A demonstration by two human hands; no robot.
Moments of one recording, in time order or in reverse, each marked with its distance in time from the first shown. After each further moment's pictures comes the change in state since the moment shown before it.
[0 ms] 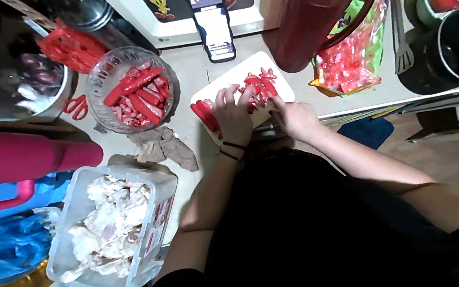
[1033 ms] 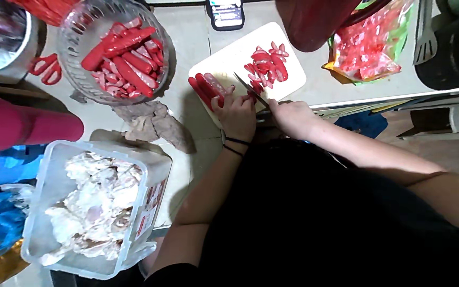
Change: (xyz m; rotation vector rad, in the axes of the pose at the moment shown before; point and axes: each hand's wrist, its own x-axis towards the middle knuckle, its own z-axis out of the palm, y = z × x) left_hand -0.041 -0.005 0.003 0.063 -0.172 -0.117; right_hand -0.001 -0.042 0.004 -0.189 -0.418 0.013
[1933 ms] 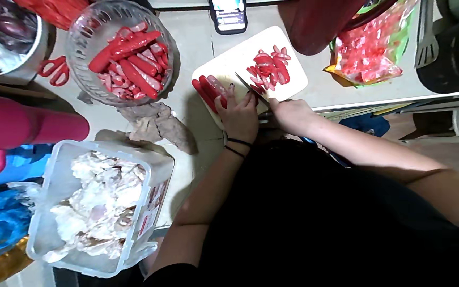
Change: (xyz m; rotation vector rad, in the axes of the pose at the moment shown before) left_hand 0.005 0.005 -0.009 0.078 -0.143 0.000; right_hand 0.012 0.002 -0.001 0.018 0.016 0.000
